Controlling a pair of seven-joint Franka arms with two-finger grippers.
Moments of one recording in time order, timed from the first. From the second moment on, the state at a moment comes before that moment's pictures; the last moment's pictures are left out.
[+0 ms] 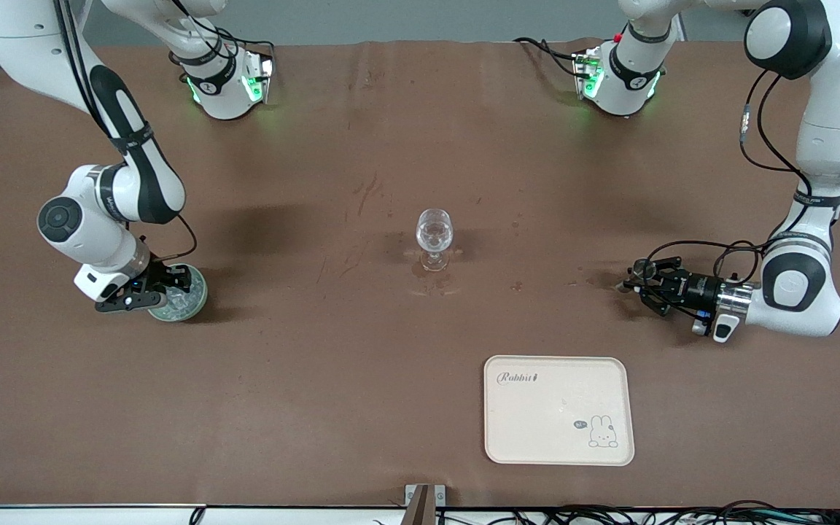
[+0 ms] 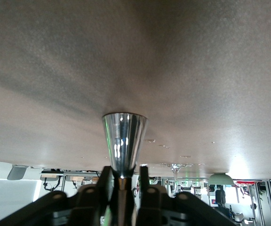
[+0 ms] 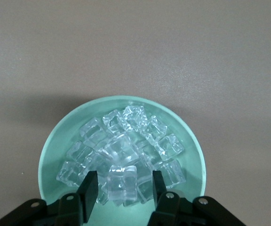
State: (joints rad) left arm 0.34 0.85 -0.15 -1.59 -0.66 1.63 -0.61; right arm 0.00 0.36 -0.05 -2.21 0.01 2.60 -0.20
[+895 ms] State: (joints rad) left arm 0.33 0.84 -0.25 -1.56 -0.70 1.56 -0.62; right arm 0.00 0.36 -0.05 -2.21 0.01 2.61 -0.20
